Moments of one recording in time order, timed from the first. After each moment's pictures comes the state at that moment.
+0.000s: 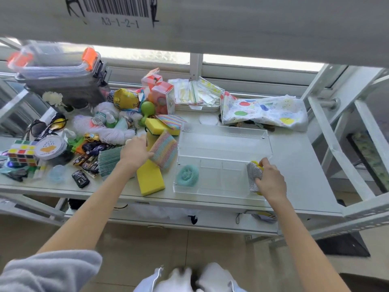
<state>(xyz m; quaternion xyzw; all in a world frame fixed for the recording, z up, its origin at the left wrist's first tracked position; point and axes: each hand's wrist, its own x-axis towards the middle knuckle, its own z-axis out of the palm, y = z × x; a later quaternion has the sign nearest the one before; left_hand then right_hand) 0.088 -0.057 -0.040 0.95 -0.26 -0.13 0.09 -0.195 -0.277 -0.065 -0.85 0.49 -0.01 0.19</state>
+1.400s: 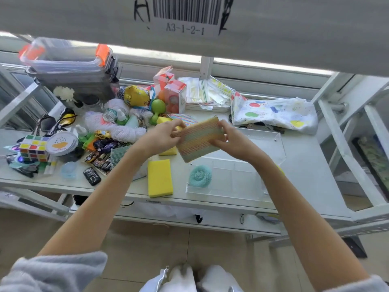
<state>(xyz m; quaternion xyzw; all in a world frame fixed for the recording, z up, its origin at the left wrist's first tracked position) 0.072 -0.063 0.035 0.83 -0.41 -0.25 0.28 -0.065 -0.229 0.021 -0.89 0.22 -0.03 0.40</state>
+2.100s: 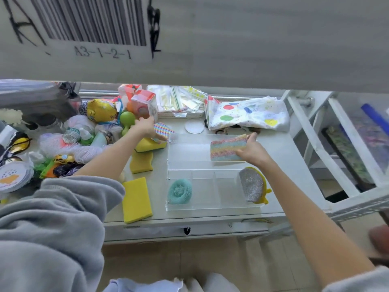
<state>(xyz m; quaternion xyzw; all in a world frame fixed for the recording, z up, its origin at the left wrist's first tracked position) 0.186 -0.188 -0.051 0.91 -0.34 -0.23 0.03 -0.111 -0.329 -0.022 -0.81 0.52 0.04 0.26</state>
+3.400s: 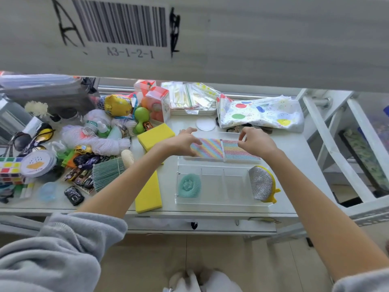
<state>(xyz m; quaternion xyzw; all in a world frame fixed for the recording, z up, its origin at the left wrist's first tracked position) 0.083 -0.171 -0.024 0.79 -0.54 -0.27 0.05 -0.091 -0.320 0.004 -0.89 0.41 0.03 0.19</state>
